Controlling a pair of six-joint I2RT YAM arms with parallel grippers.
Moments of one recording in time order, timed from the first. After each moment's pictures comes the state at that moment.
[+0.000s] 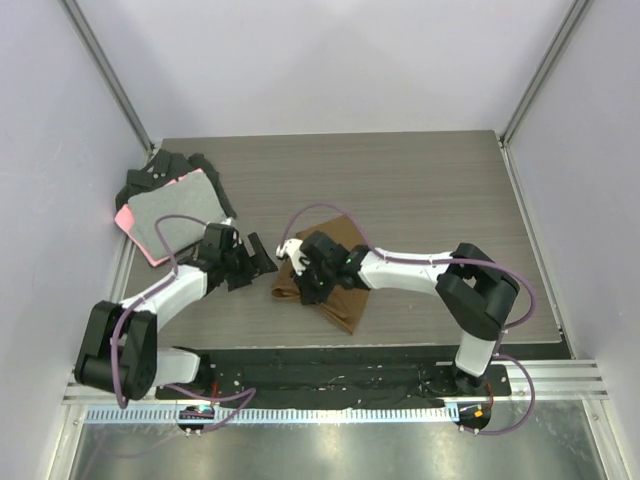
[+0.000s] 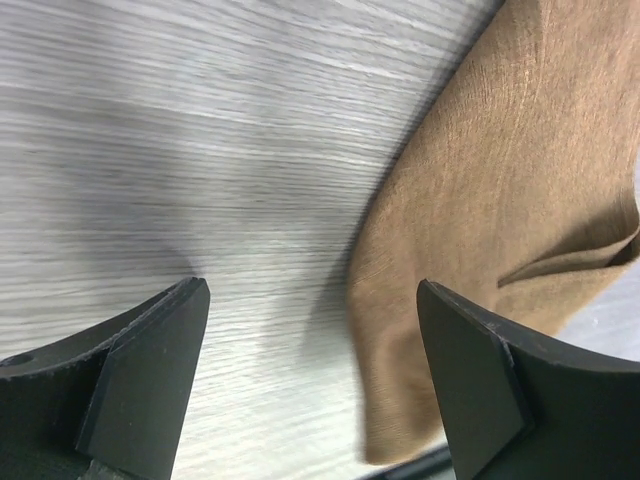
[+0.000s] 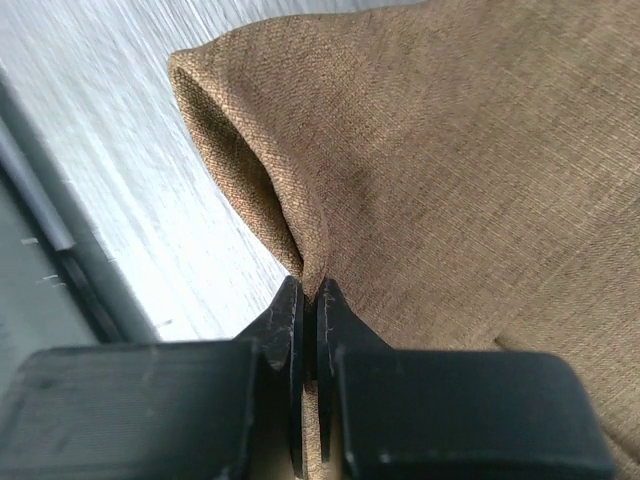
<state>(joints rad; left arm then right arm) -0.25 1.31 0.60 -0.21 0.20 -0.68 0.99 1.78 1.08 -0.22 -0.21 0.04</state>
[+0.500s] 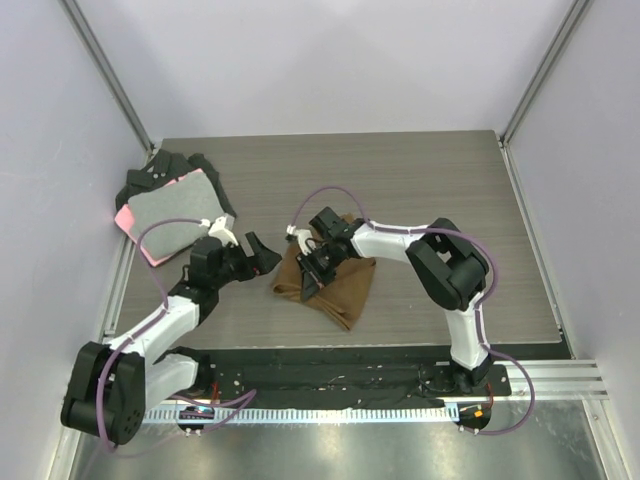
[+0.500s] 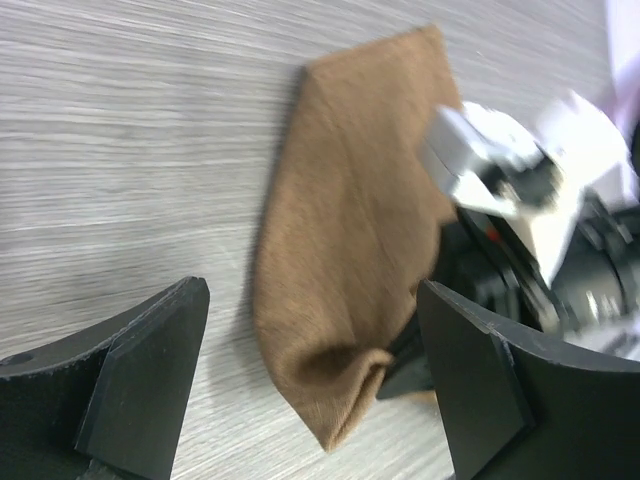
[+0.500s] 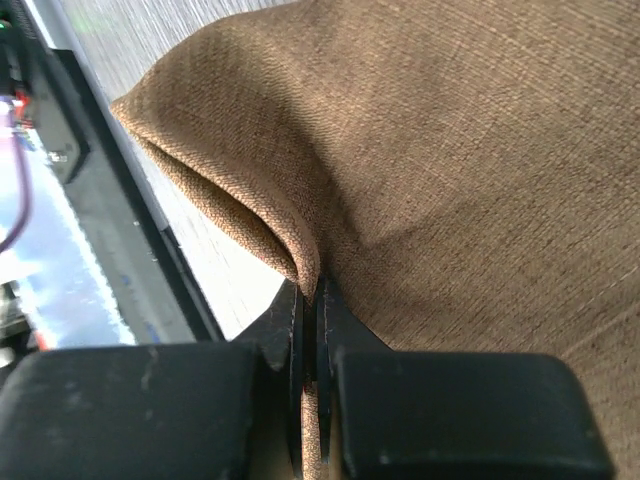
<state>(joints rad) -0.27 1.07 0.39 0.20 0.23 -0.62 0.78 2.01 1.28 -0.38 -0.67 0.10</state>
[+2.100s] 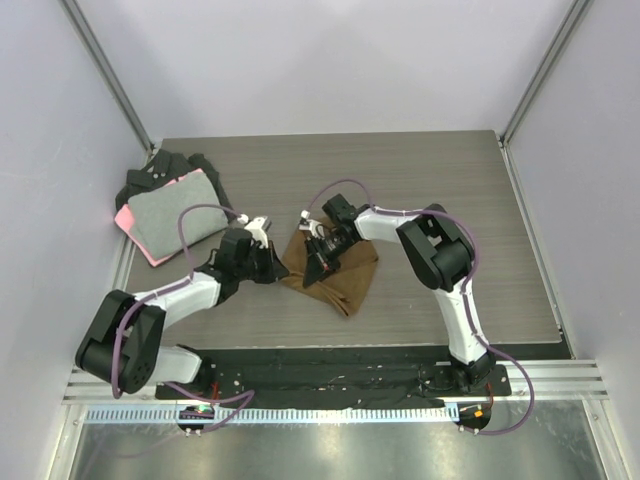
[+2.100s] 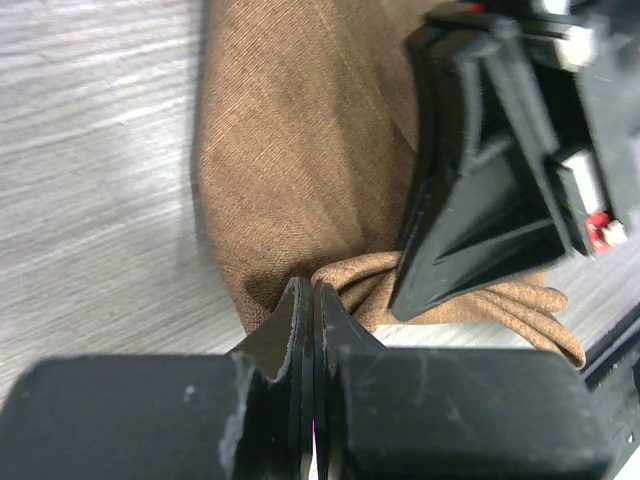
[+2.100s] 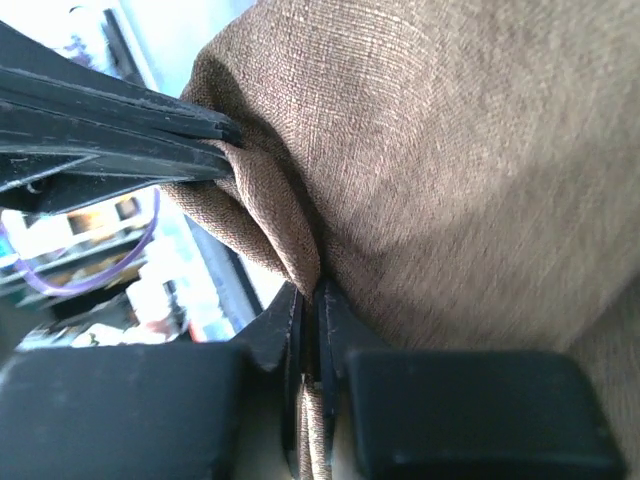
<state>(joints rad) -0.41 1.33 0.50 0.16 0.29 -0.44 0.63 2.21 1.44 -0.46 -0.96 0.23</state>
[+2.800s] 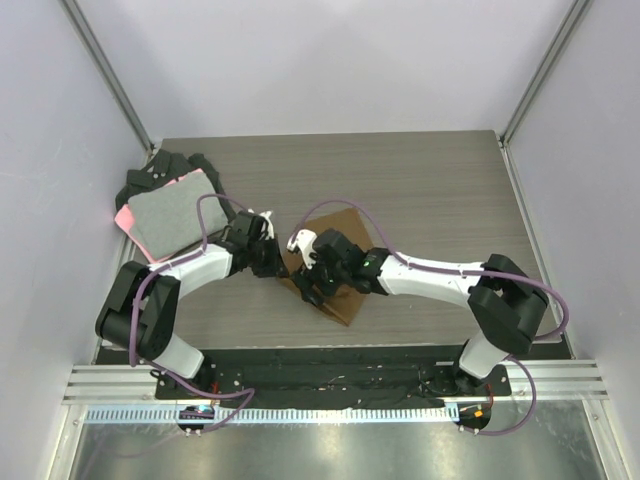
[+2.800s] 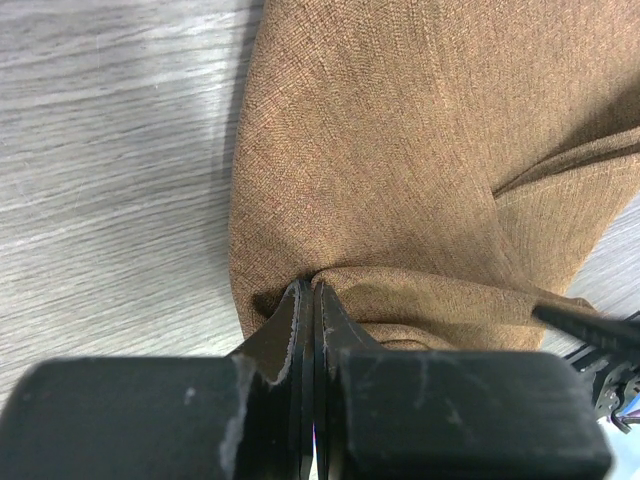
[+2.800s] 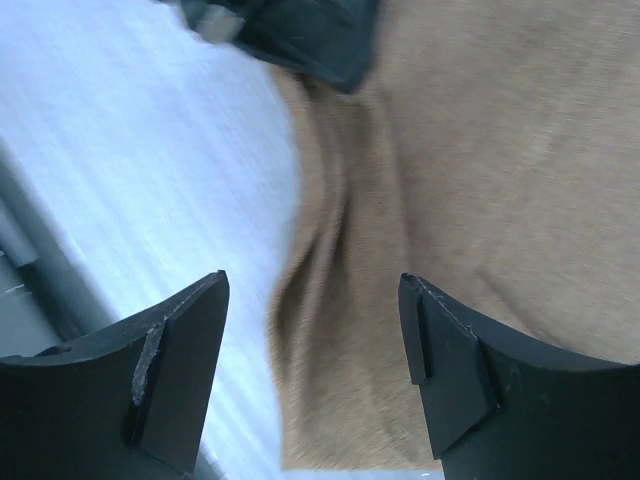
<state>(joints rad) -0.41 1.53 0.77 -0.21 0.27 -0.51 0.95 1.62 1.01 -0.19 -0.11 0.02</state>
